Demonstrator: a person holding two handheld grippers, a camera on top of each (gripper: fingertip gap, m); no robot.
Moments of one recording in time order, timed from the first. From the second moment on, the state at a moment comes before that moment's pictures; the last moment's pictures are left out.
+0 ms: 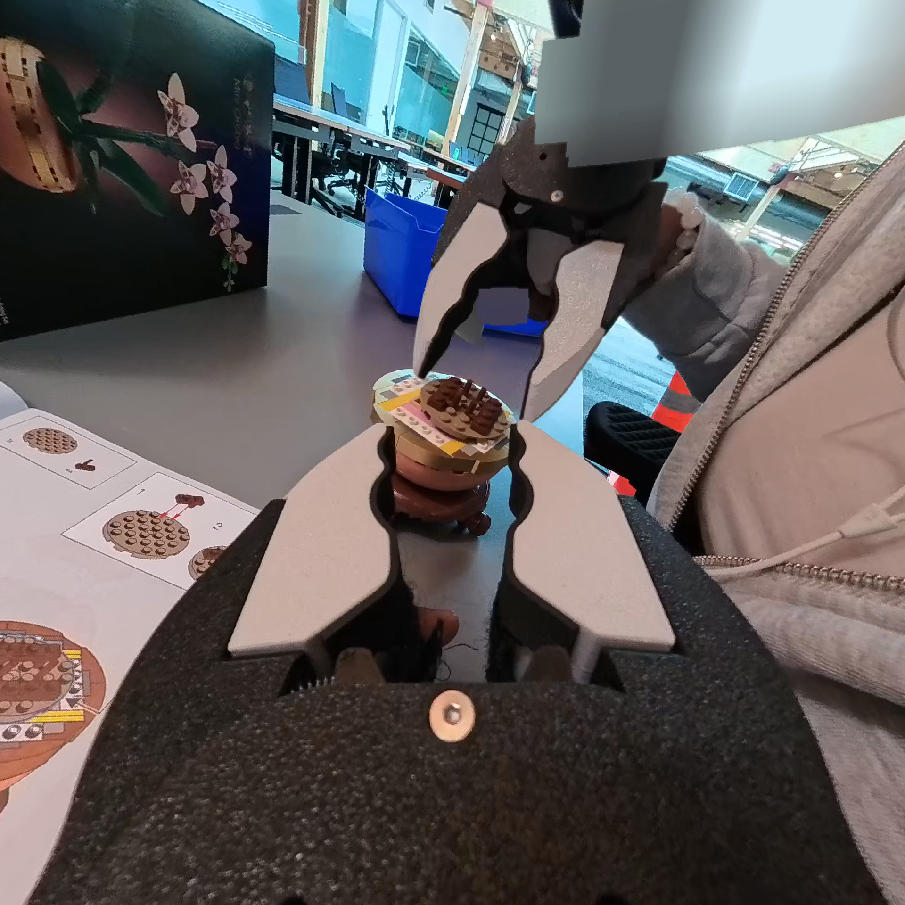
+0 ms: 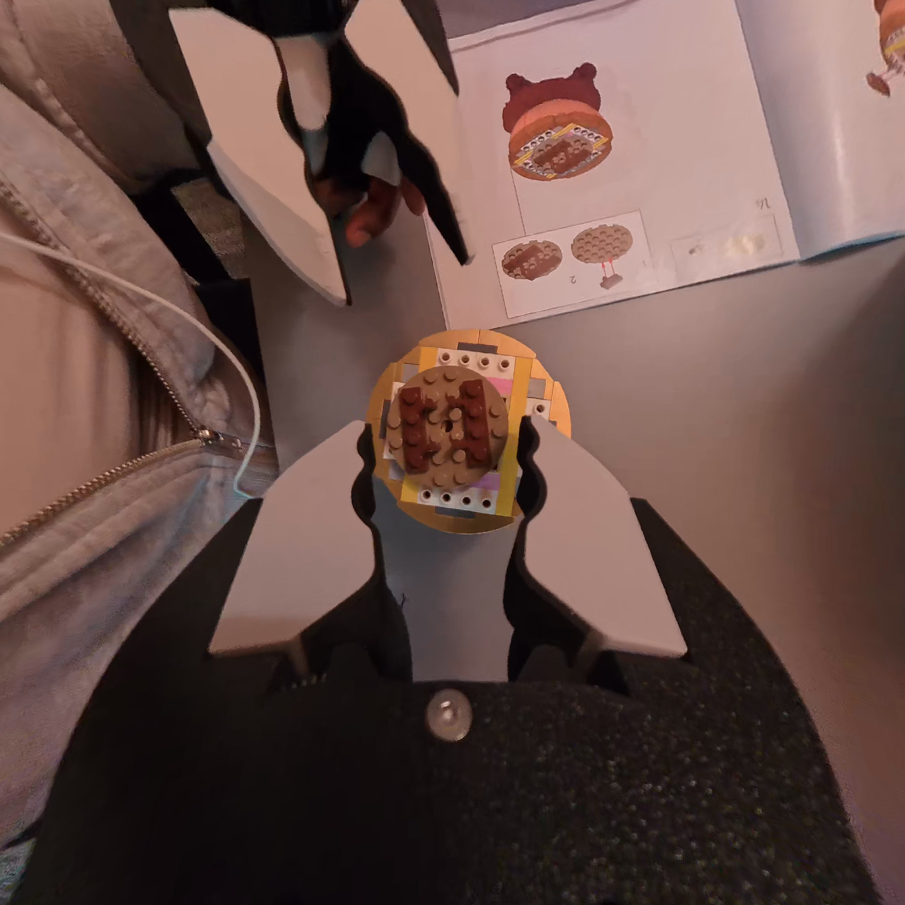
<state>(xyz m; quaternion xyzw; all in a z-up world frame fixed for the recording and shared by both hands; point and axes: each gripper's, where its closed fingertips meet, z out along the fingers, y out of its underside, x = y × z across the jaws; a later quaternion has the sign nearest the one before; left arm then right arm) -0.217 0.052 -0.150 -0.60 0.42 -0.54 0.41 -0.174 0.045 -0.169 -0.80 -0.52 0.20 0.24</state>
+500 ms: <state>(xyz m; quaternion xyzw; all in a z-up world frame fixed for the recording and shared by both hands) -0.217 0.051 -0.148 -0.60 0.42 -0.54 0.42 -0.120 0.063 -0.115 -0.82 -0.43 0.20 0.33</state>
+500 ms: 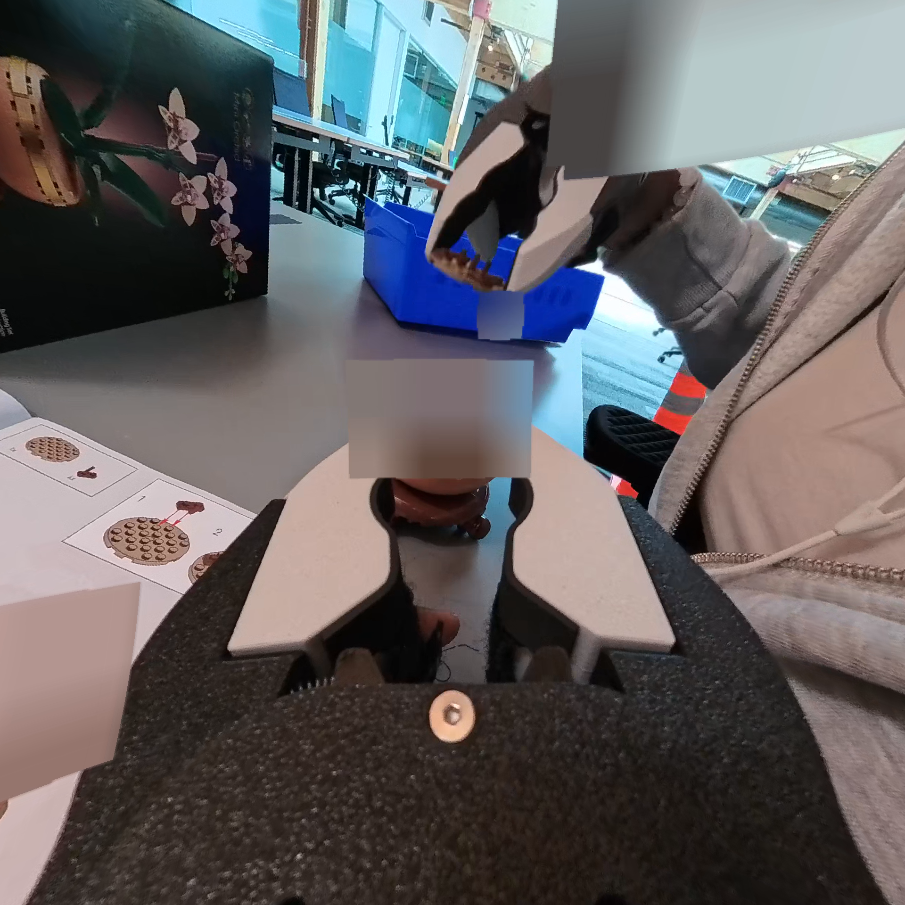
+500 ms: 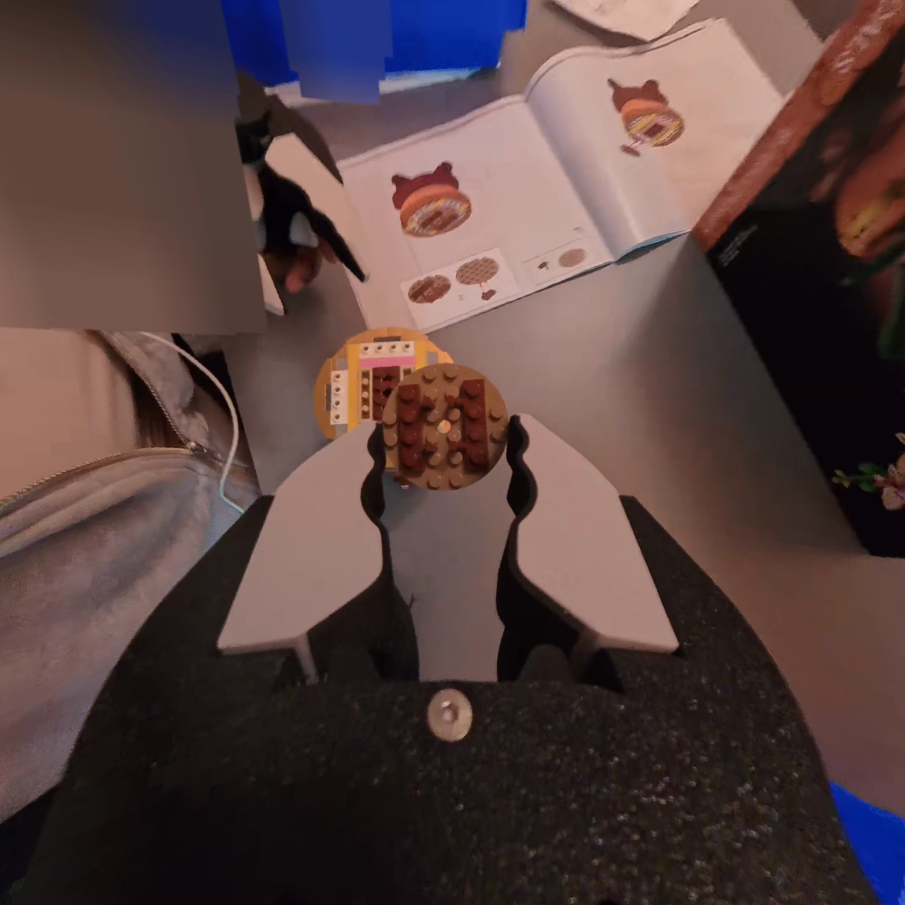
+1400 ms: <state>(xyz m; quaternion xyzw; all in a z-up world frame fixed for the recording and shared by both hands) -0.216 0.052 -0.146 -0.59 0.40 -0.56 0.41 -0.171 0.052 -0.172 -0.83 -0.44 0.22 0.26</state>
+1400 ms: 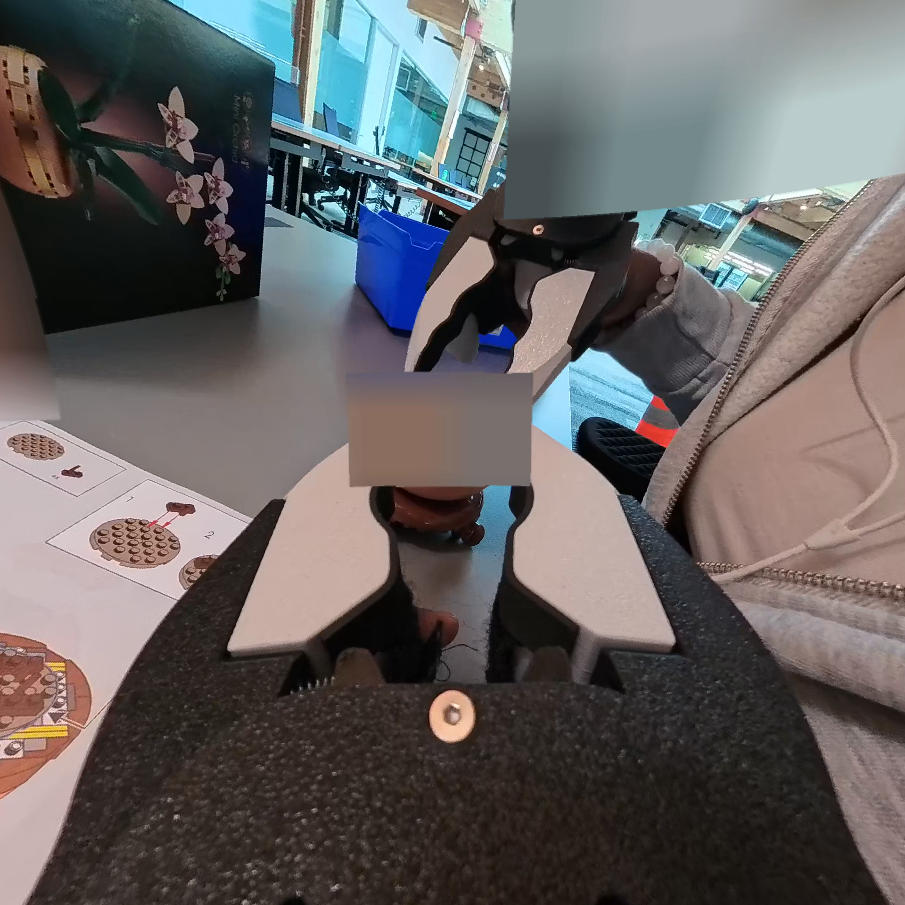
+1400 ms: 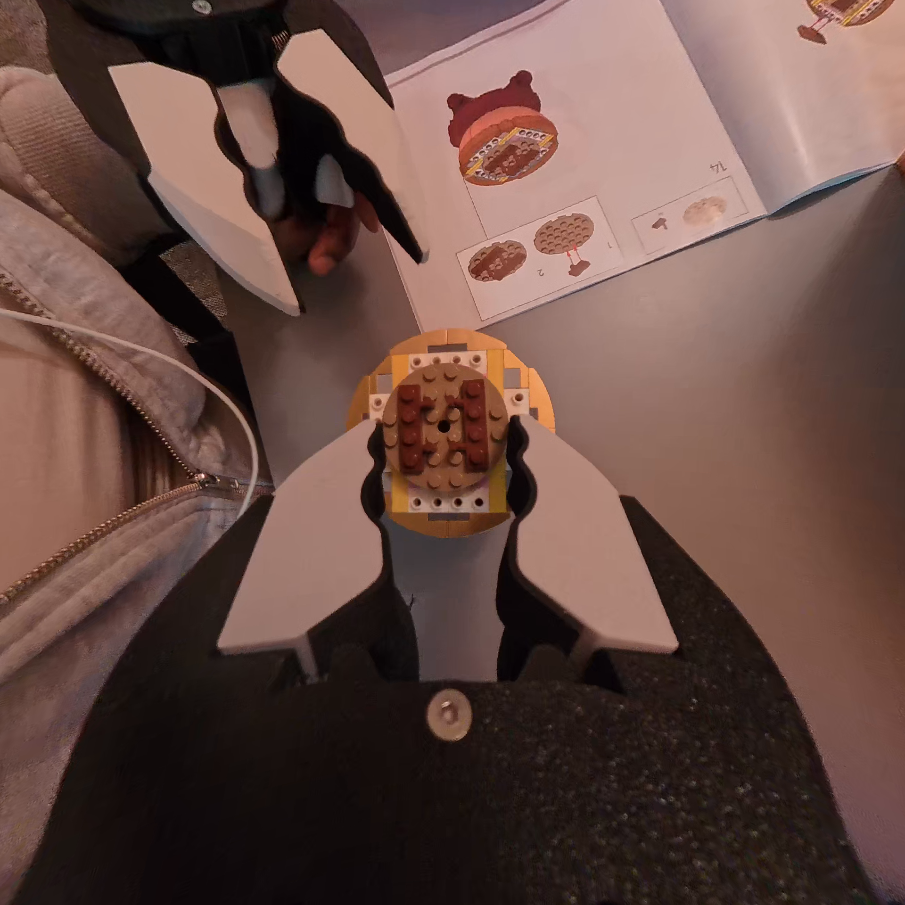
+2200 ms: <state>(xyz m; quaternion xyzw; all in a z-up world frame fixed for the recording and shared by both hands) -0.192 0.047 -0.144 -0.56 0.53 -0.47 0.42 -0.170 0.051 -0.174 -0.83 -0.44 0.21 0.26</state>
